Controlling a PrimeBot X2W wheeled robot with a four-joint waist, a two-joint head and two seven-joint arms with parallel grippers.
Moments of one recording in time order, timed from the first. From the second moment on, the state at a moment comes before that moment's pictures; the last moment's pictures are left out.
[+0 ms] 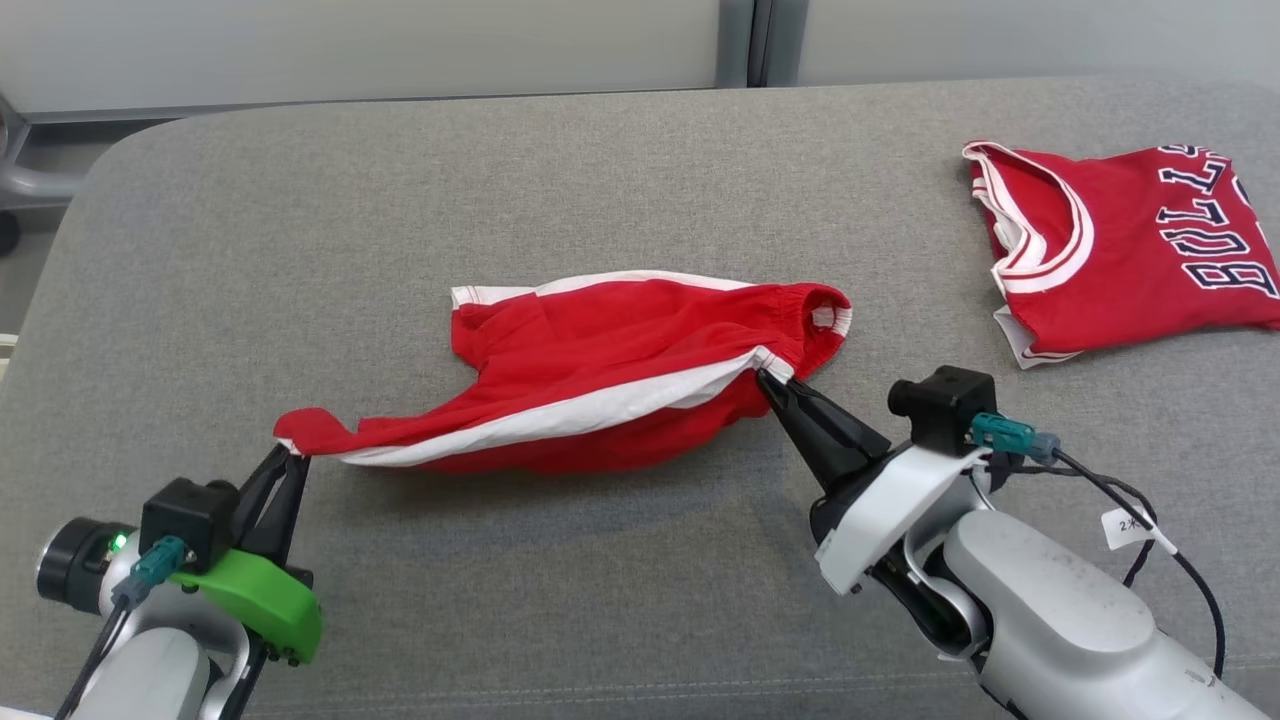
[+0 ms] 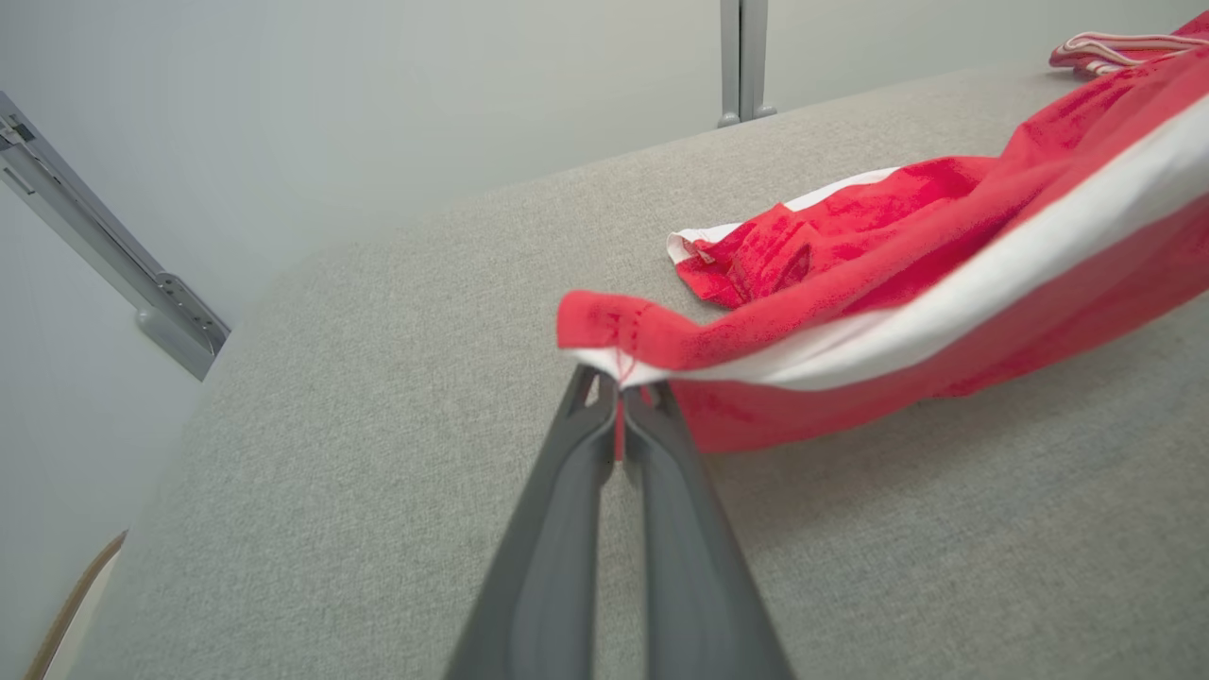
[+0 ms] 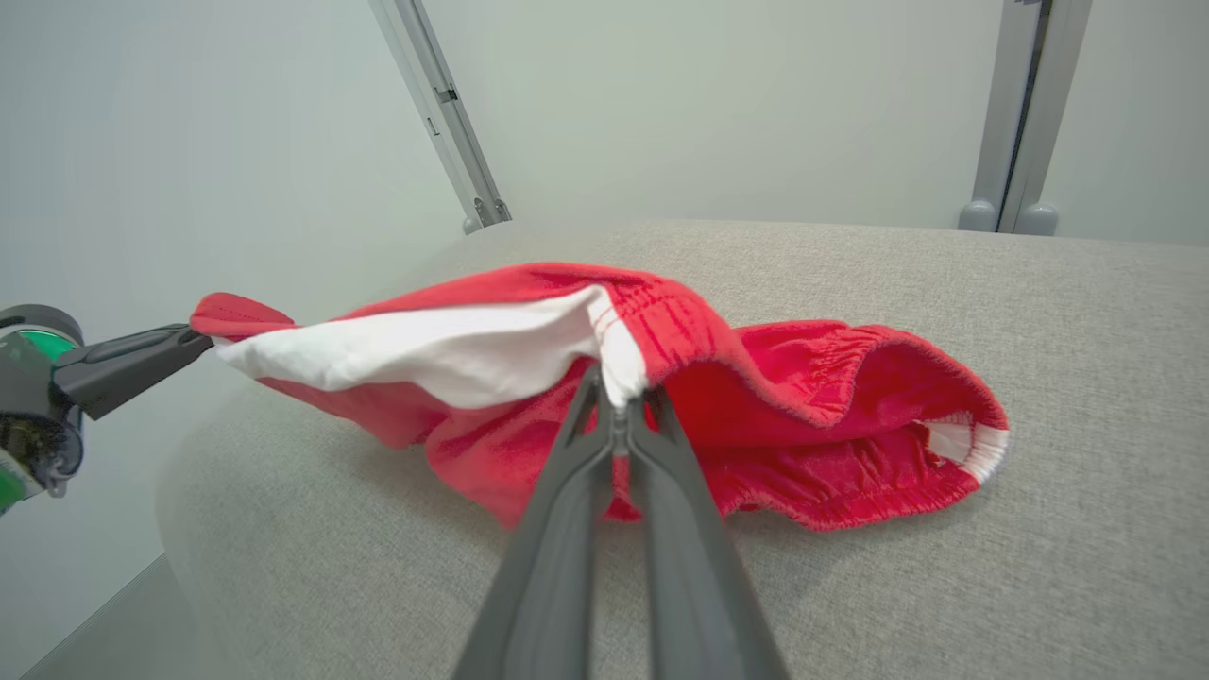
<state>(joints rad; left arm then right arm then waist) -0.28 0.46 -0.42 0.45 -0.40 -0.09 -0.25 -0.52 -0.30 0.78 0.40 0.74 0.13 -0.26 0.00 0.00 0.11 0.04</state>
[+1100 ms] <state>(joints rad) -1.38 0.60 -0.68 0.59 -0.64 -0.13 0.02 -1.60 -0.21 0.89 0.86 1.09 0.13 -0.16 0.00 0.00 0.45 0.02</state>
